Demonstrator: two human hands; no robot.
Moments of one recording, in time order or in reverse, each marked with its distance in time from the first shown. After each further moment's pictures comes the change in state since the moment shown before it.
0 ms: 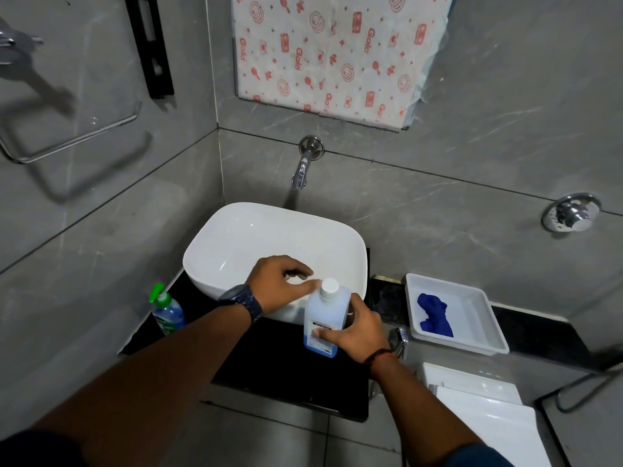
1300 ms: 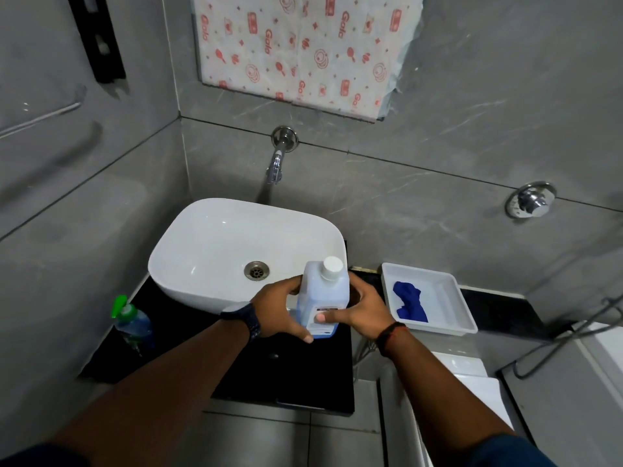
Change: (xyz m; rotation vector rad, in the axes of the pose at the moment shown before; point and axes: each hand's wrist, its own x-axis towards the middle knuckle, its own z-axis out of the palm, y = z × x) left_hand 0.011 -0.034 0.039 0.006 -0.456 -0.015; right_hand 0.021 -0.013 -0.041 0.355 -0.119 0.028
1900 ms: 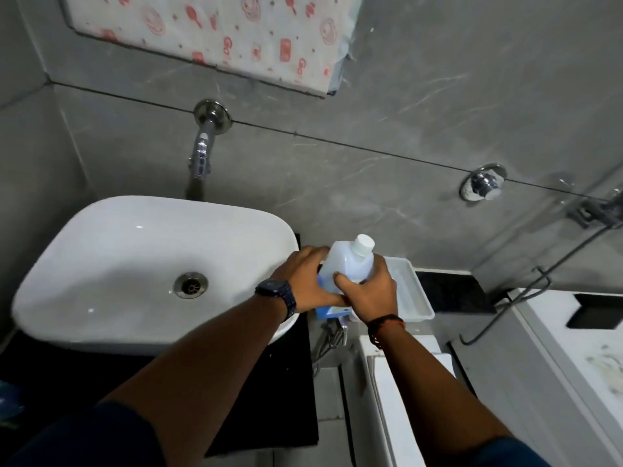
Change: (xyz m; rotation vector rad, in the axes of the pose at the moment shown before) left_hand 0.156 0.050 0.062 0.126 0.045 0.204; right_hand 0.051 0.031 -0.077 -0.288 0.708 0.105
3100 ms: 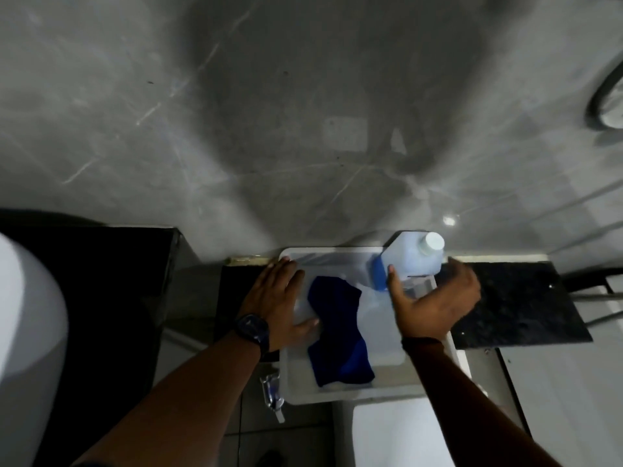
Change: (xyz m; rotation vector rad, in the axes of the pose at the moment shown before) left_hand 0.249 -0.150 0.290 0.564 -0.186 -0.077; right_hand 0.288 0.369 -0.003 -0.364 0.401 -0.108
